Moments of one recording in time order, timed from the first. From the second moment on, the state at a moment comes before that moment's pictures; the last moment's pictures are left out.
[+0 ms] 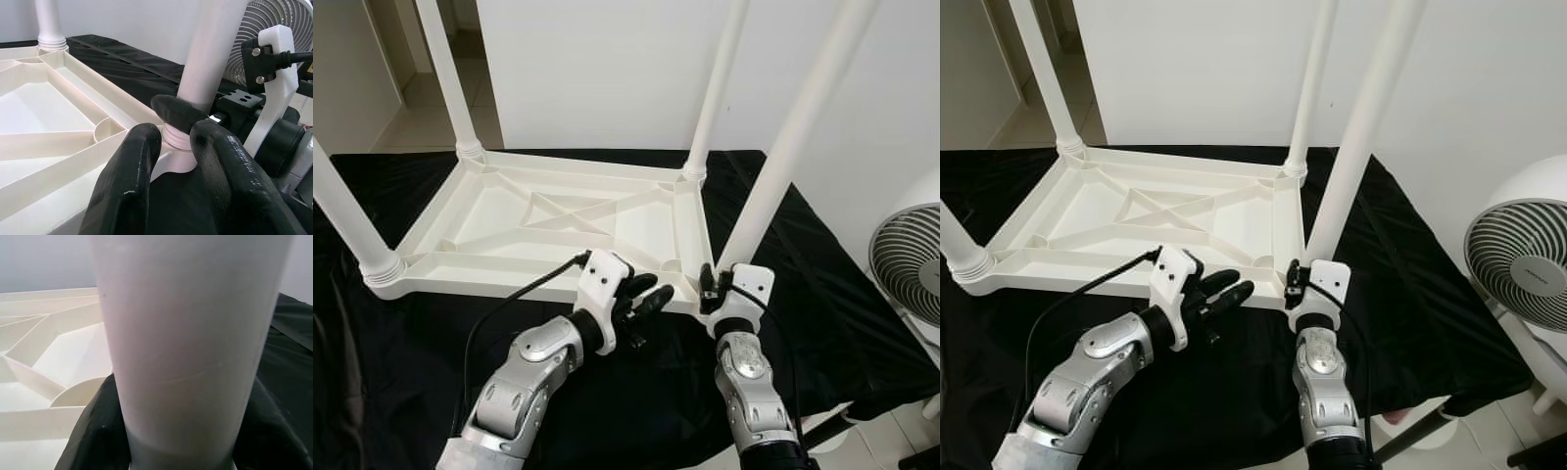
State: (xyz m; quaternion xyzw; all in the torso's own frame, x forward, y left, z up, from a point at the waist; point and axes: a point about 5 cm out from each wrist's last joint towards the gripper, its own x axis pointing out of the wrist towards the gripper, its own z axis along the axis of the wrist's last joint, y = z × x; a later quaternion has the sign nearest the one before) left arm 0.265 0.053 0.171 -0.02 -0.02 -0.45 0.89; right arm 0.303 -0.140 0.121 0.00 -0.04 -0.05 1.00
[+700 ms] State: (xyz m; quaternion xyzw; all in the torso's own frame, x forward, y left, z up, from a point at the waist) left arm 0.264 0.053 0.172 -0.02 -0.02 -0.45 0.89; right arm 0.299 -0.184 0.114 -0.07 -0.02 0.17 0.98
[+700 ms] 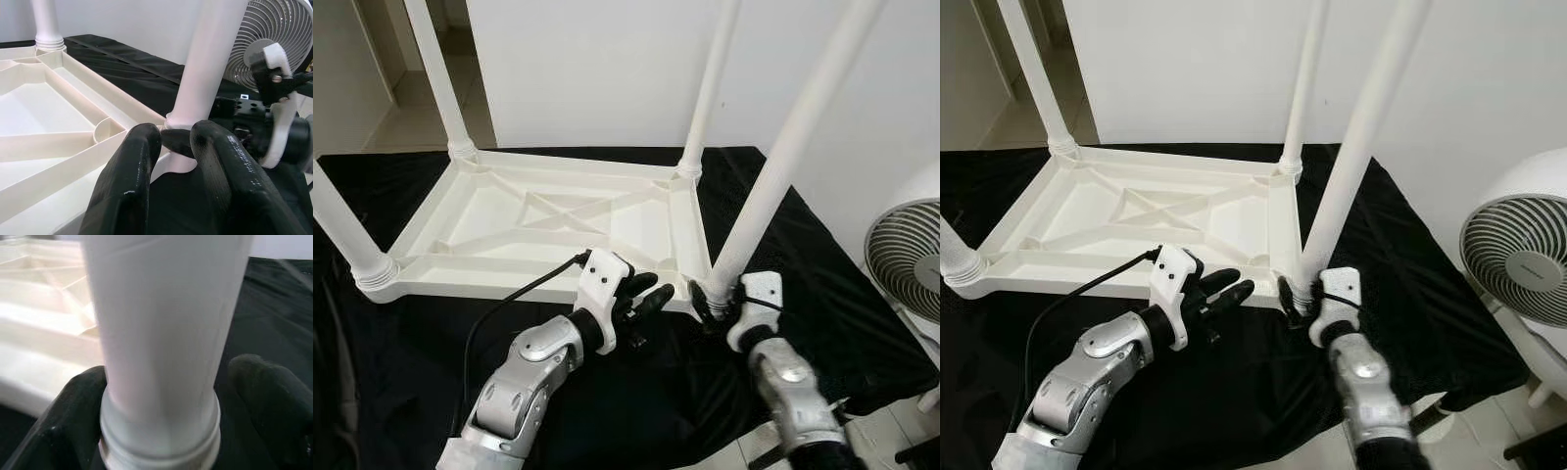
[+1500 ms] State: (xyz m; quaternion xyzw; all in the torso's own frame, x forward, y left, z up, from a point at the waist) left arm 0.265 0.054 0.173 -0.02 -0.02 -0.45 0.89; right arm 0.322 -0.183 0.131 -0.13 -0.03 0.38 0.92
